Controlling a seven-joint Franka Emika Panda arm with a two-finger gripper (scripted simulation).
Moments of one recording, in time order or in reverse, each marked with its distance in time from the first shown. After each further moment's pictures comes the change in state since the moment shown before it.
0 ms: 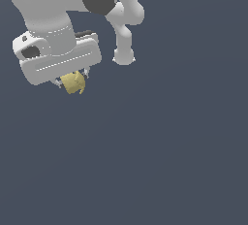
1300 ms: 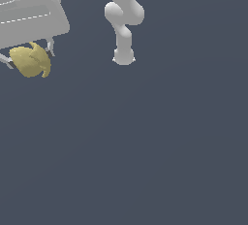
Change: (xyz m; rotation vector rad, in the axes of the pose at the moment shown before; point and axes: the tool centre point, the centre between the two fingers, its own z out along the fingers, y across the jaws) arm 0.010 0.066 -0.106 0.000 -0.002 0.000
